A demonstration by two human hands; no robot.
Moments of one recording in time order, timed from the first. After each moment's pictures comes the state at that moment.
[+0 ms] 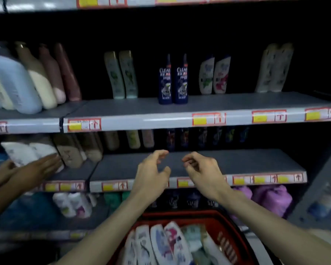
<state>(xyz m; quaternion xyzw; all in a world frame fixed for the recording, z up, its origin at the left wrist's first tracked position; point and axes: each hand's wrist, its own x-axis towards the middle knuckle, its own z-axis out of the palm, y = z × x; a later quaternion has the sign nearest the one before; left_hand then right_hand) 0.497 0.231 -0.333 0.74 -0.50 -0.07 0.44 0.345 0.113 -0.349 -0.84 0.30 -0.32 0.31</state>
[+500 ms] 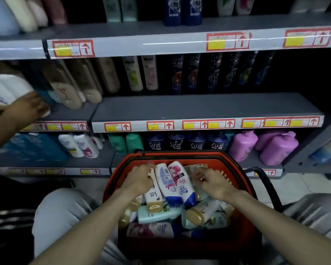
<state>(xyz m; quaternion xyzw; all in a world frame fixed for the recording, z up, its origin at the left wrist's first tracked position) 0.519 0.311 -0.512 0.84 -0.43 -0.28 0.17 0.286 0.165 -0.529 -0.83 0.39 0.01 0.40</state>
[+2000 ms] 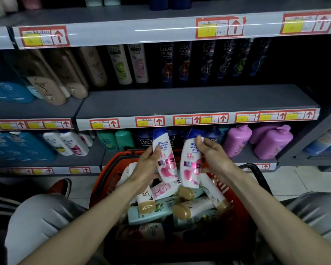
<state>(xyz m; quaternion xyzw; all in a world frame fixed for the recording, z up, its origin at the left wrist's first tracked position) 0.477 0.263 -0.503 0.63 -0.21 -0.49 0.56 0.298 0.131 -0.489 -0.55 0.41 -0.20 0.70</state>
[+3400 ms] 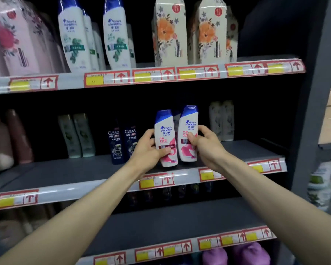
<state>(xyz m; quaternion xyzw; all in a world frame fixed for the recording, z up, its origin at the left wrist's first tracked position) 0.434 0.040 -0.156 0.55 -0.52 -0.25 0.61 0.265 -0.058 -0.152 -0.61 0.26 -0.47 0.58</state>
